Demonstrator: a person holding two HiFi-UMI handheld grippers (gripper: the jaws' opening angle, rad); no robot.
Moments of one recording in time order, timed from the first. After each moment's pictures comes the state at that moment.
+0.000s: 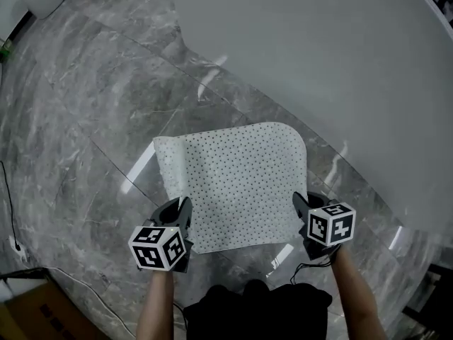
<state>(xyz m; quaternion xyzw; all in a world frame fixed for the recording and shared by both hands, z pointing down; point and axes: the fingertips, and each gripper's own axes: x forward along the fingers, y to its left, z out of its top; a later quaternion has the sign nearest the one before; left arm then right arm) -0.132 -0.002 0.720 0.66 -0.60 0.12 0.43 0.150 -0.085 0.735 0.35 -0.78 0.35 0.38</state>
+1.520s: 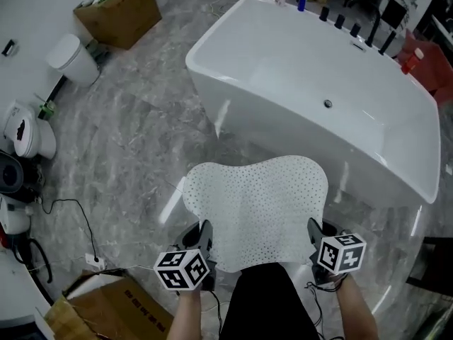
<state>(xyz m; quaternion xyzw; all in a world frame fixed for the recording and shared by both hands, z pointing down) -0.124 0.060 0.181 0.67 -0.61 0.09 0.42 0.168 0.024 0.199 0.45 -0.75 0.38 0.30</state>
